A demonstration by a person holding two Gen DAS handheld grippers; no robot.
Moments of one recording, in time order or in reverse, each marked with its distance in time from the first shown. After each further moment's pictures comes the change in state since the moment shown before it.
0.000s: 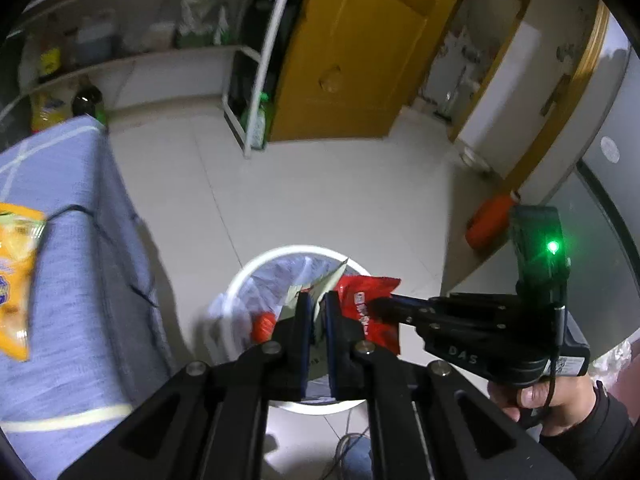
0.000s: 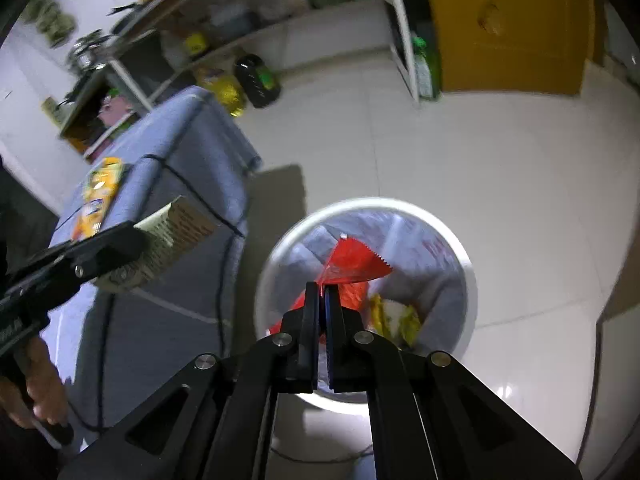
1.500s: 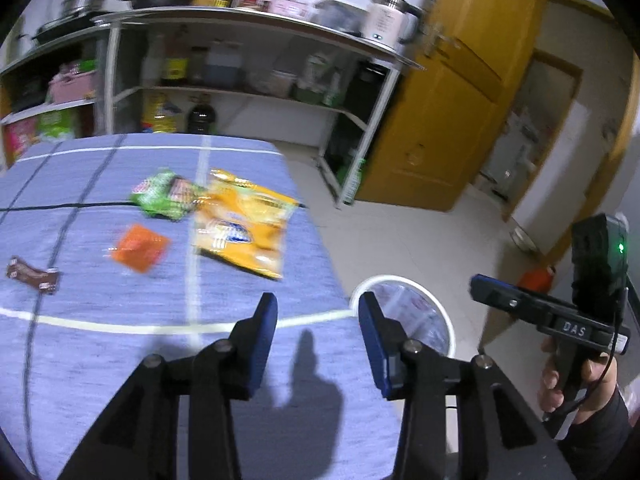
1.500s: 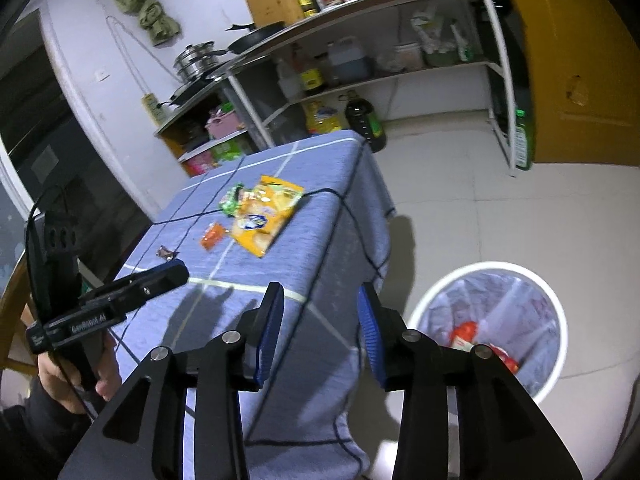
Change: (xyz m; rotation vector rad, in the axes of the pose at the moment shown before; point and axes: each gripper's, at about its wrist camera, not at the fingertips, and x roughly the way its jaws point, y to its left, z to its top) left arm -0.180 0.119 -0.089 -0.221 -0.268 0.214; right arm -0.070 0.135 -0.015 -0.211 -0.186 0.283
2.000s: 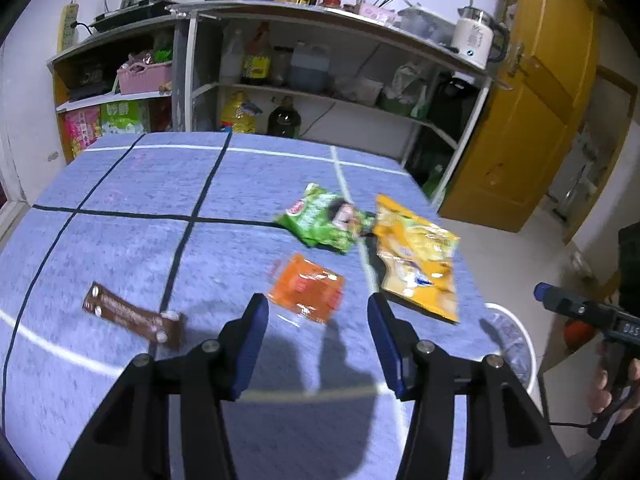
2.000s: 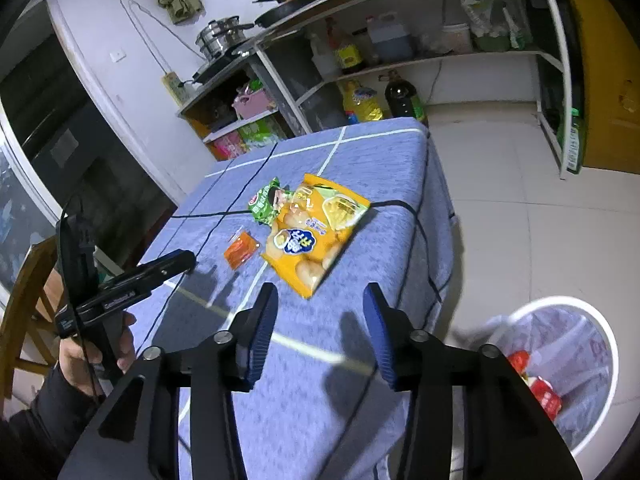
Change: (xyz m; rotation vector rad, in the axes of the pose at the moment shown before) left arm 0.016 0.116 0.024 -0.061 -0.006 0.213; right arm 0.092 0.039 0.042 -0.033 0.088 0.101
